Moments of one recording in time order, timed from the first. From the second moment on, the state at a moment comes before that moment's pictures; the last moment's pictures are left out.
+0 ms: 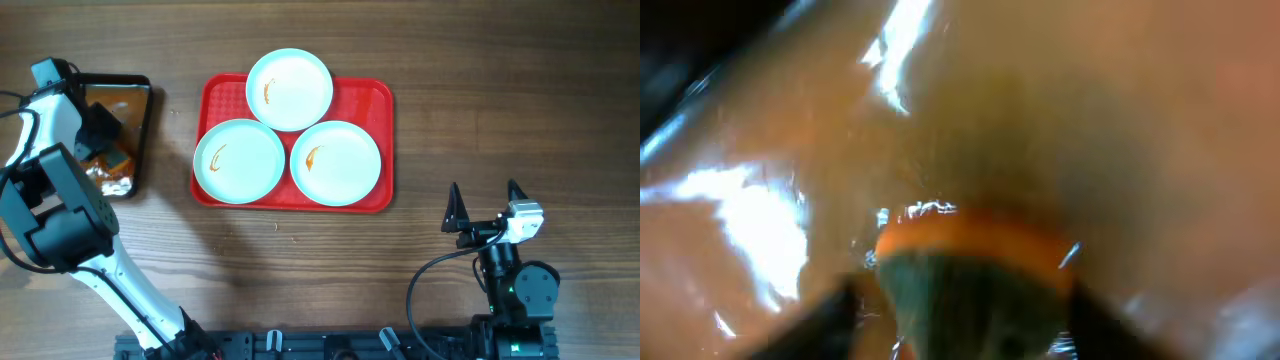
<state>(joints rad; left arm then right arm) 0.44 2.18 1.60 -0.76 -0.11 -0.36 -0.01 0.02 0.01 0.00 -0.08 0.08</state>
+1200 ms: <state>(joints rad) 0.45 1.92 1.64 -0.81 -0.01 -0.37 -0.01 0.02 0.01 0.00 -0.08 0.08</state>
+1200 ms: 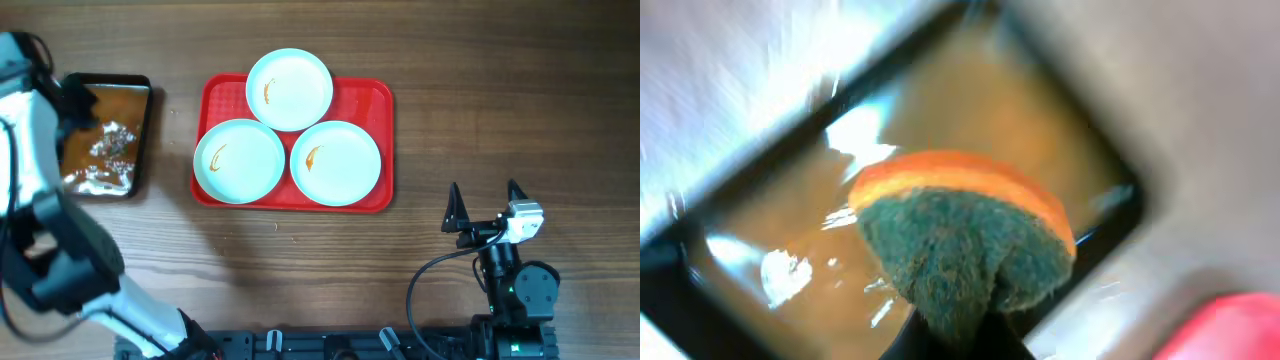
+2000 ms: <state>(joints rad) 0.54 1.98 1.64 -0.79 0.33 -0.58 -0.01 0.02 0.01 0.00 -0.08 0.08</state>
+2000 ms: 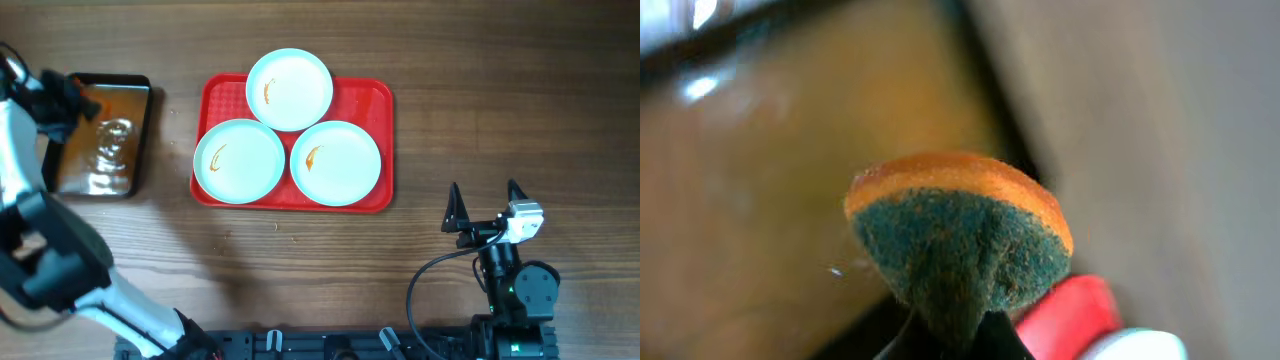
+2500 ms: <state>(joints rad) 0.57 1.94 1.60 -0.71 0.40 -0.66 -0.01 0.02 0.01 0.00 -0.08 0.08</state>
